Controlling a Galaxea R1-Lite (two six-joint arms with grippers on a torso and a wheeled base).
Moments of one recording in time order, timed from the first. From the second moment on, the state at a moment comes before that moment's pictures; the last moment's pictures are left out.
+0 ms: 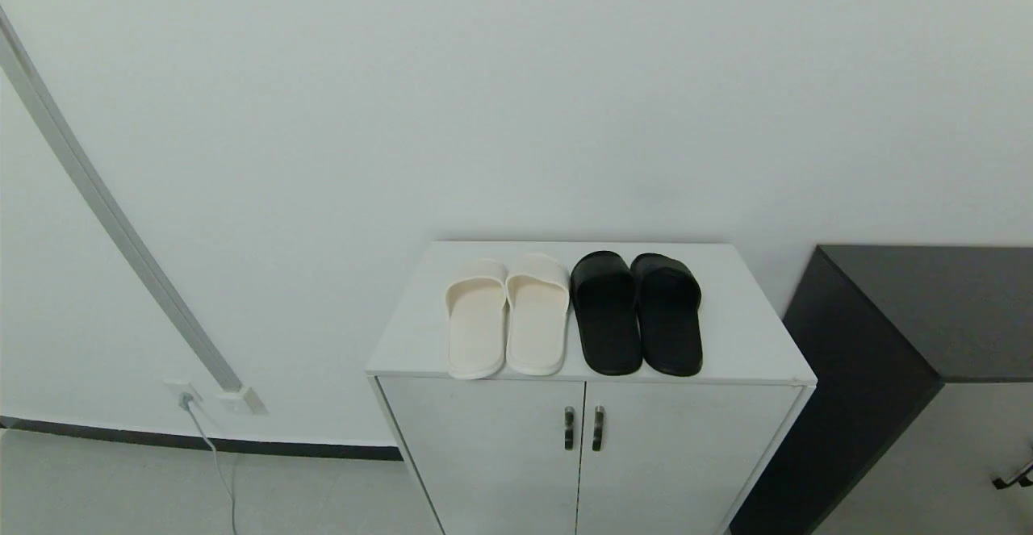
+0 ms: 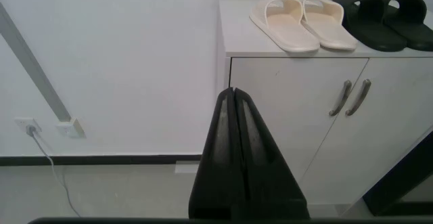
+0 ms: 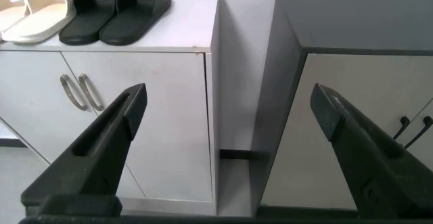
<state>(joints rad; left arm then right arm) 0.00 0.00 0.00 0.00 -0.02 -0.01 0.00 0.00 0.00 0.00 0.04 -0.02</state>
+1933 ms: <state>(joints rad) 0.00 0.00 0.00 0.00 -0.02 -0.01 0.69 1.62 -0.83 -0.48 -0.36 0.27</state>
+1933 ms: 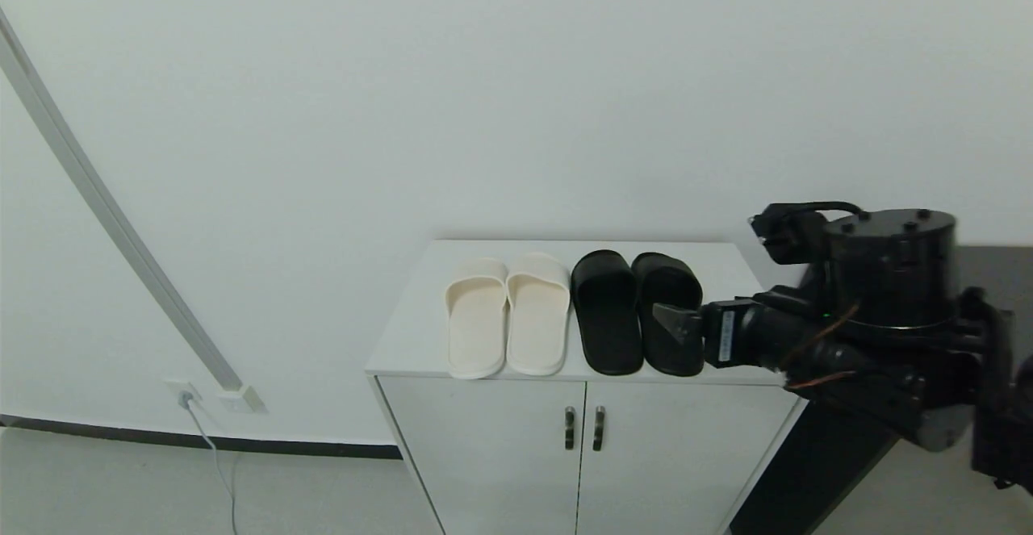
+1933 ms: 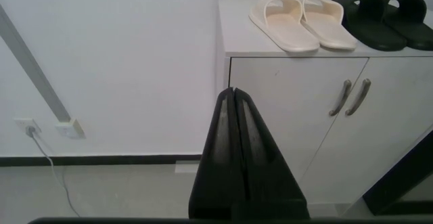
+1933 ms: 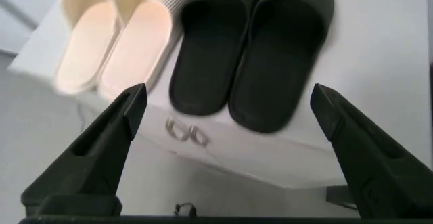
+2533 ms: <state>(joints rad) 0.00 0.00 0.00 0.00 -0.02 -0.01 0.72 2.05 -1.03 -0.74 -0.64 0.28</state>
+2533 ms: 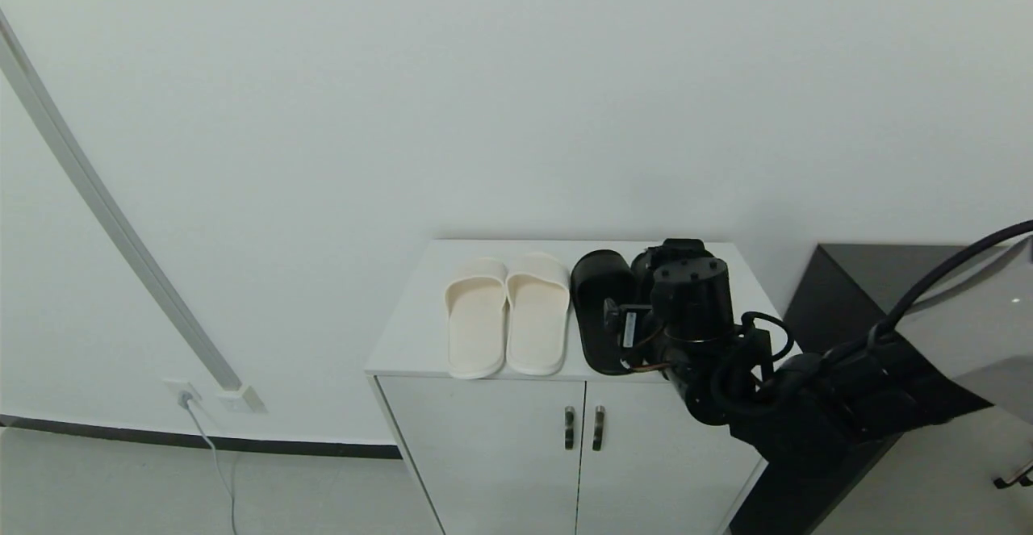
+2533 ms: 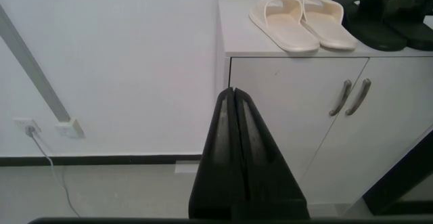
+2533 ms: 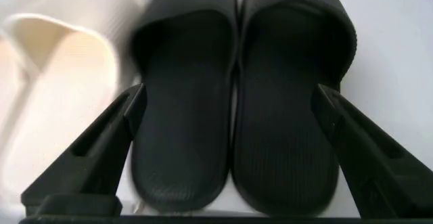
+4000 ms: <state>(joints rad) 0.00 0.00 0.00 0.00 -0.02 -0.01 0.58 2.39 -1.45 -0.73 -0.62 0.16</state>
